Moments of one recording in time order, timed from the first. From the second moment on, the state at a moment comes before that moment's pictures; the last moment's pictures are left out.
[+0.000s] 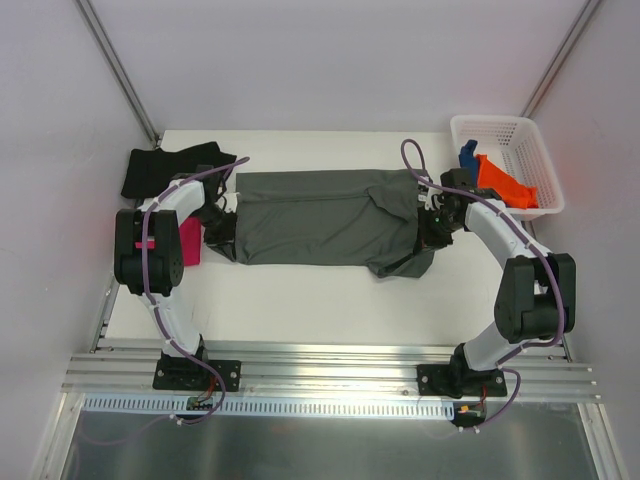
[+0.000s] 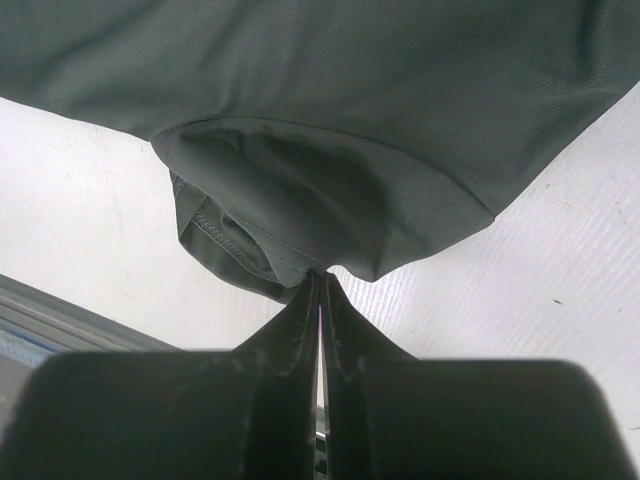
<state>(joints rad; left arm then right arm) -0.02 1.88 1.30 -0.97 0.29 0.03 0.13 1.59 1.16 -0.83 -0.32 0.03</state>
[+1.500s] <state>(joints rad) -0.02 1.97 1.72 -1.03 0.33 0.07 0.05 1.76 1.59 -0.85 -0.29 0.00</state>
